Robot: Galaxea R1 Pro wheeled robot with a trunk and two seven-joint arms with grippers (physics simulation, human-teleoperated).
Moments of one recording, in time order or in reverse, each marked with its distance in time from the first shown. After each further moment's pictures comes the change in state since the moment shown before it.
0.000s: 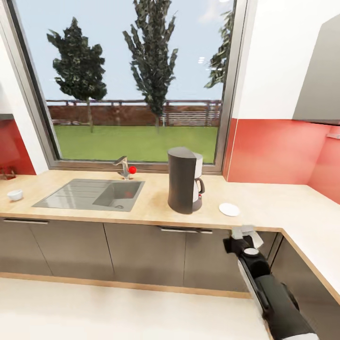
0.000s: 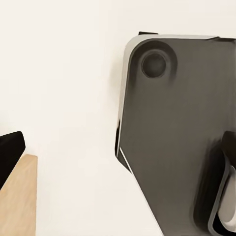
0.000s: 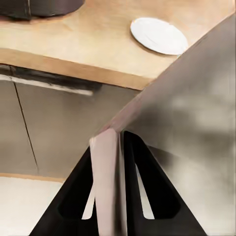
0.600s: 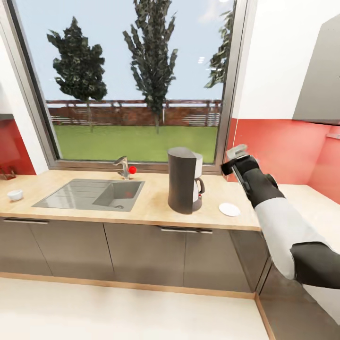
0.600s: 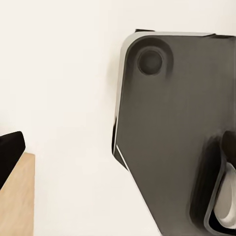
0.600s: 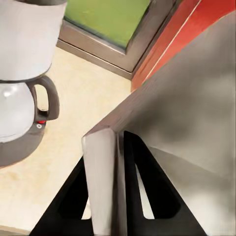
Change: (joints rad) left arm 0.001 -0.007 -0.003 0.002 0.004 0.003 -0.001; right arm -0.837 0.002 0.034 0.567 0.302 0.081 0.270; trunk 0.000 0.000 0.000
